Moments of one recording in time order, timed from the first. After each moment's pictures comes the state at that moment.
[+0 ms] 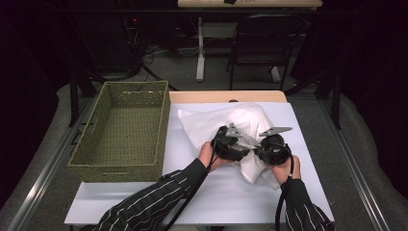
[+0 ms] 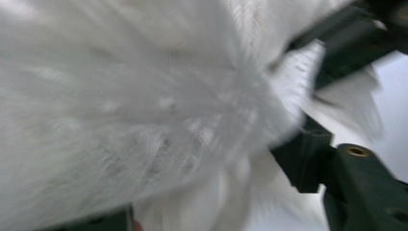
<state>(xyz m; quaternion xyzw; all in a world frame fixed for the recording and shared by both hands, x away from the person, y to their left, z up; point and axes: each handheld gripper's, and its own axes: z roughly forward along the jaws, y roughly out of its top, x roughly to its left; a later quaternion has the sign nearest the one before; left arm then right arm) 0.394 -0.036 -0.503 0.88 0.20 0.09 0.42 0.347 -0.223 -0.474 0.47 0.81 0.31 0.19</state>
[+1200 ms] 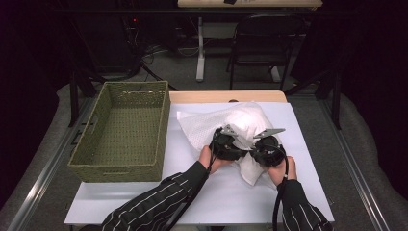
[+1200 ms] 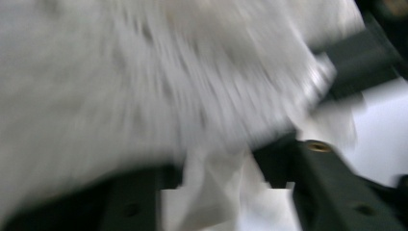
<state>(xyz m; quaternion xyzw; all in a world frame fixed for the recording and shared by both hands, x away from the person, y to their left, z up) 0.400 -0.033 -0.521 0.86 0.25 0.01 0.43 0.348 -0.212 -0.479 0.46 0.82 0.29 0.18</state>
